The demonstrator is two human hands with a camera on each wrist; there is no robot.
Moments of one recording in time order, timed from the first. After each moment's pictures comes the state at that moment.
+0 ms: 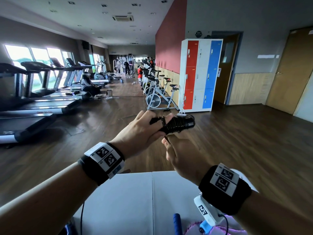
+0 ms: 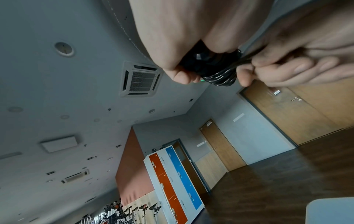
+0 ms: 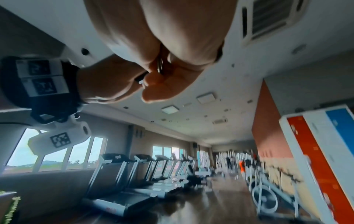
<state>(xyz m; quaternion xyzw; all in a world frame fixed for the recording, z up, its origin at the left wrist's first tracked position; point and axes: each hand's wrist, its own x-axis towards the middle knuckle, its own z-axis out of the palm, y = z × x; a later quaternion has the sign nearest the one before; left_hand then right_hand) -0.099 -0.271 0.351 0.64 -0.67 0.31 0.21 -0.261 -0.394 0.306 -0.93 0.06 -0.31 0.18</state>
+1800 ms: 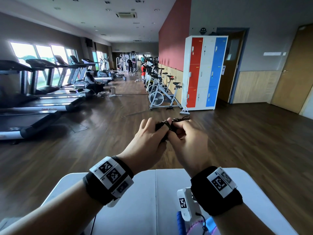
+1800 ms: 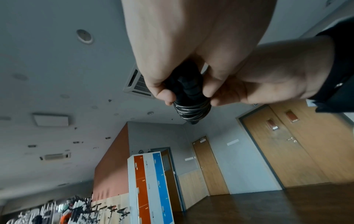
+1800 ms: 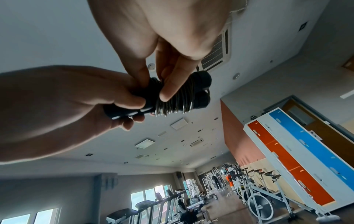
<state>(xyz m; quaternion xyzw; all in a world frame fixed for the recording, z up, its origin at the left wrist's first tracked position) -0.128 -0.264 0.319 0.73 -0.59 0.23 0.26 -0.244 -0.376 0.318 -0.78 0.16 -0.54 0.27</state>
